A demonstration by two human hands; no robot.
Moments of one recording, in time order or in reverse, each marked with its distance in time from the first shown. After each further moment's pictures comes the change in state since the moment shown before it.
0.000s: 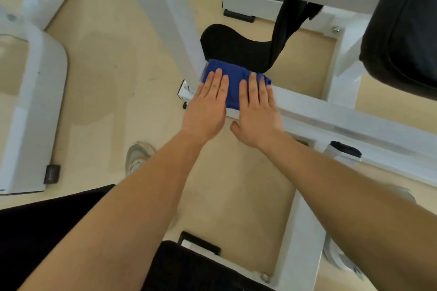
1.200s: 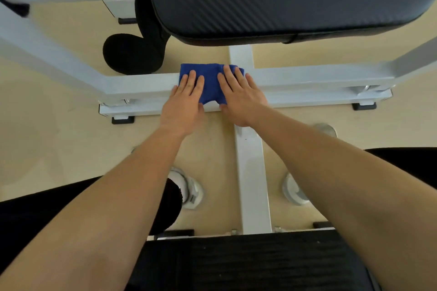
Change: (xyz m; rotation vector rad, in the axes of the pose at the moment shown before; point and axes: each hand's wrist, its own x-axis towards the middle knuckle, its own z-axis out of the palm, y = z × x) left_hand 0.010 0.143 -0.014 -0.076 -0.088 0.257; right_hand -0.106 0.147 -0.001 0.152 -0.122 0.194
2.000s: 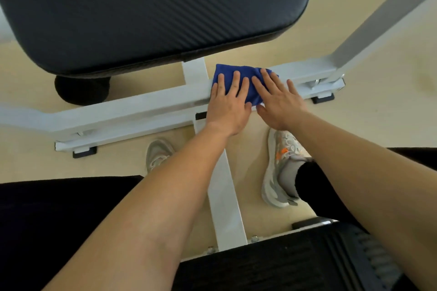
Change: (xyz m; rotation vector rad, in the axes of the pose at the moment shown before) left_hand 0.066 0.213 0.018 0.050 -0.086 0.224; right_hand -0.093 0.181 0.015 0.047 -0.020 0.278
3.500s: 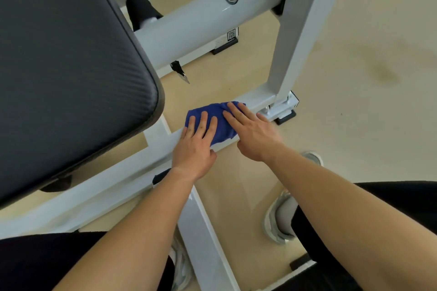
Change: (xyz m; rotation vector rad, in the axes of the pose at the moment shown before) left_hand 0.046 0.035 -0.005 0.165 -0.041 0.185; right_hand -0.001 0.079 0.024 0.247 0.160 0.025
